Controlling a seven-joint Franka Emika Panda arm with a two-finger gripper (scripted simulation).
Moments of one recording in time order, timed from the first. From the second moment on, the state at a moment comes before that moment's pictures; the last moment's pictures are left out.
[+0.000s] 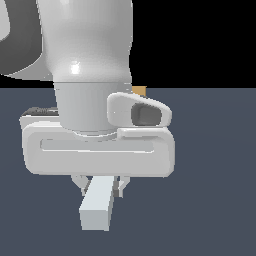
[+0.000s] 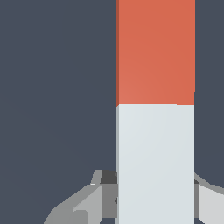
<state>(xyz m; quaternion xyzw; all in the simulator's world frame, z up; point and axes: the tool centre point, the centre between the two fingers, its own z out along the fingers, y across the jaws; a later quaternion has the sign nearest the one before) -0.039 -0.138 0.044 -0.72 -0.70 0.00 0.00</state>
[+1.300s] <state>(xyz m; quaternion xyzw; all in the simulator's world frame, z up) -0.062 0.091 0.085 -0.76 -0.65 0.00 0.00</state>
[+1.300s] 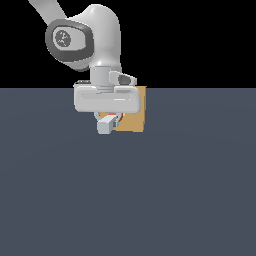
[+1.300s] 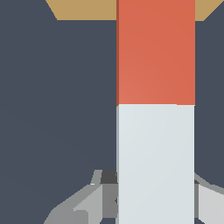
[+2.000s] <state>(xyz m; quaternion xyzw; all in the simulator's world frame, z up) -0.059 0.102 0.088 -0.76 -0.64 0.00 0.00</state>
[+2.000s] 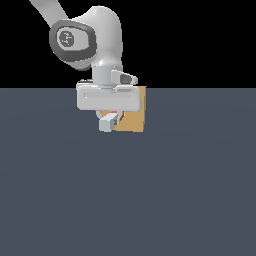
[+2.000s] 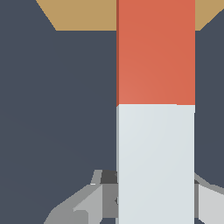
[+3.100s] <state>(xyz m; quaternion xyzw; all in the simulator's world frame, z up) -0.044 0.195 0.088 -0.76 -0.65 0.00 0.00</state>
